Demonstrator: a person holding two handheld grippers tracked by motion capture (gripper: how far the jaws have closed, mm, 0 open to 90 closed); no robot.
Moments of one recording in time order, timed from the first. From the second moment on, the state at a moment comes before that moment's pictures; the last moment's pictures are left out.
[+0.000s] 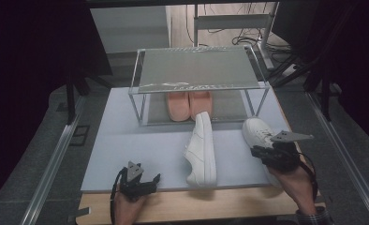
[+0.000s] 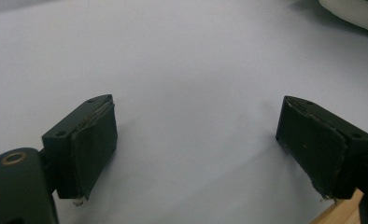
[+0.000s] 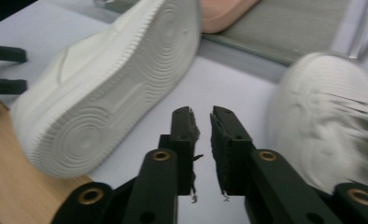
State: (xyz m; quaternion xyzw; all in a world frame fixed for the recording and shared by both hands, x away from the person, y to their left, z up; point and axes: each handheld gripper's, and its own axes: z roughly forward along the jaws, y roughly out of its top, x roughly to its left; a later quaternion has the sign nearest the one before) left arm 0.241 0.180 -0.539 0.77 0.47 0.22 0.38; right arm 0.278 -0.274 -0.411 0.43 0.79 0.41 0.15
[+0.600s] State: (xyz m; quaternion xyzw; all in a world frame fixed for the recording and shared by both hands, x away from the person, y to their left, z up) left arm 0.241 0.180 -0.539 0.77 0.47 0.22 0.38; right arm 0.287 -0.214 -0.428 0.38 0.82 0.42 0.12
